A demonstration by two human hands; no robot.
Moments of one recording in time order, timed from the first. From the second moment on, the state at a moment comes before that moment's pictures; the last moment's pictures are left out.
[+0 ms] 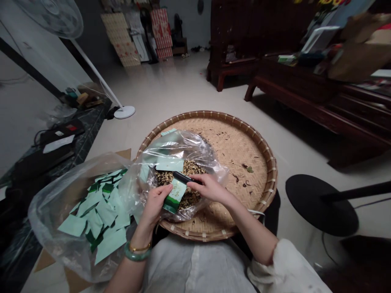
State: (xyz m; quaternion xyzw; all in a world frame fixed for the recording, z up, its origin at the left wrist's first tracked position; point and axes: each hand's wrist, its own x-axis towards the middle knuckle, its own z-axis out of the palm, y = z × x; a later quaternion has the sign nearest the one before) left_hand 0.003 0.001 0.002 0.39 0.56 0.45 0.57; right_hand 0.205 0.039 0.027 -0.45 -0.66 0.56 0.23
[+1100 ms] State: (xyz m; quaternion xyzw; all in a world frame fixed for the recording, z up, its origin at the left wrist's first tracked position) left_hand -0.003 0.000 0.000 0.45 0.57 0.42 0.55; right_hand 0.206 0.037 0.030 -0.46 -0.64 0.58 0.20
